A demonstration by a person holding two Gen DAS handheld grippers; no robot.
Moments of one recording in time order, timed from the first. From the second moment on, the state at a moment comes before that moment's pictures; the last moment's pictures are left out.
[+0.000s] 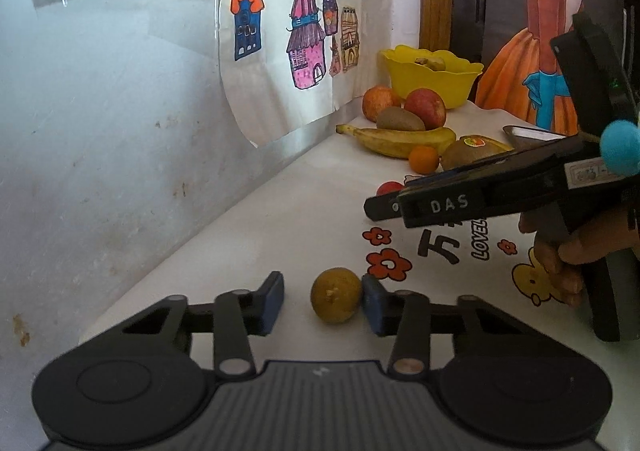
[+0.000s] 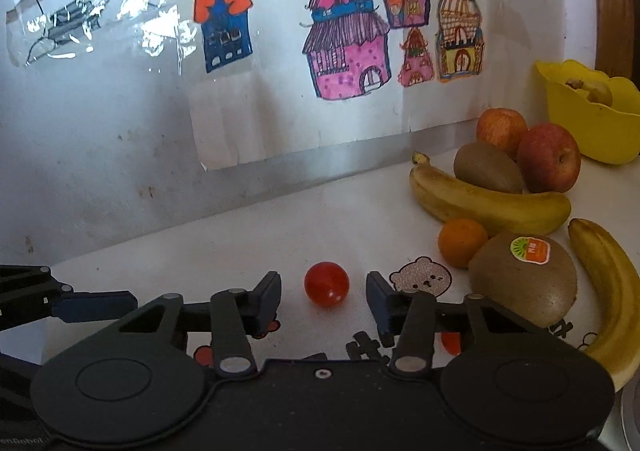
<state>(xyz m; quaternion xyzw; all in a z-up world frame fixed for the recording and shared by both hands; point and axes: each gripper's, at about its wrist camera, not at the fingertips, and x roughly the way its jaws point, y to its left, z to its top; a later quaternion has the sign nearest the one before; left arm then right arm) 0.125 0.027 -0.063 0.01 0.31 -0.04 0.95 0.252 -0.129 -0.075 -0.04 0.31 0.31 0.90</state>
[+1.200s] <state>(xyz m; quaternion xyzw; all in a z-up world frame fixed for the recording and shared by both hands) 0.148 -0.053 -0.015 0.02 0.27 -0.09 0.96 0.167 -0.237 -0.021 0.00 0.27 0.21 0.94</state>
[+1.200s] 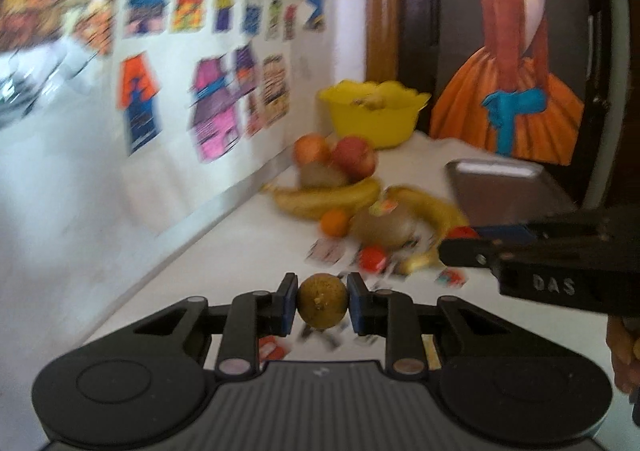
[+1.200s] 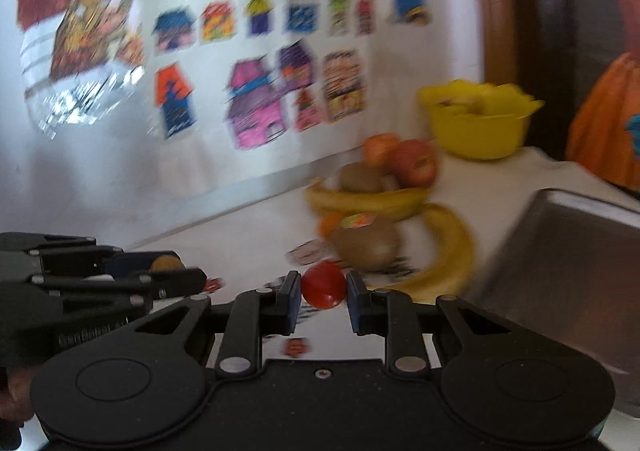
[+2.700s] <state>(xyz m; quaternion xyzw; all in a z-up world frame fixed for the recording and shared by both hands) 0.249 -0.235 -0.055 0.03 0.31 -0.21 0.93 0.164 -0.393 -0.059 0.02 0.24 0.00 0.97</state>
